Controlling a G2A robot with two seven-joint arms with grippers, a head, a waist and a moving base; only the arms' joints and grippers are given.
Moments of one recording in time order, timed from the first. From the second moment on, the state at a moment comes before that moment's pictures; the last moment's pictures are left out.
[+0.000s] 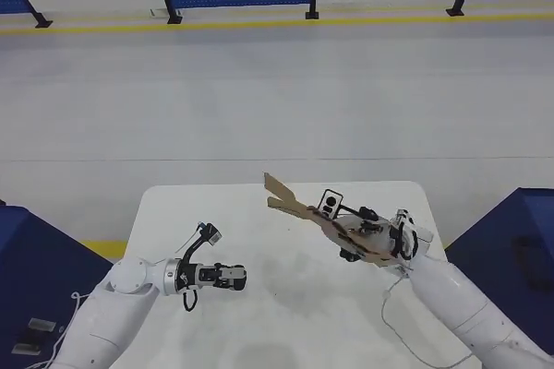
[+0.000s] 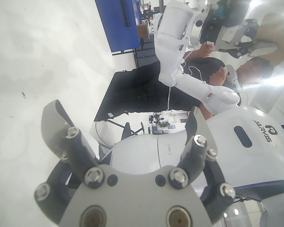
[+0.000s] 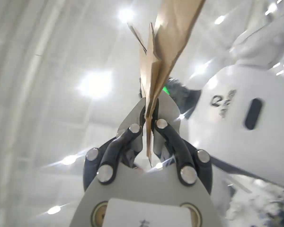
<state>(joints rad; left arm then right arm) 1.10 -1.04 -1.06 -1.21 -0.56 -0.48 -1.34 -1.01 -0.97 0.93 -1.58 1.47 0.26 1.25</state>
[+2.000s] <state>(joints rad) 1.26 -1.01 -1.19 -1.66 -0.62 -0.27 -1.18 -1.26 -0.91 1.21 -1.78 0.48 -0.09 1.02</state>
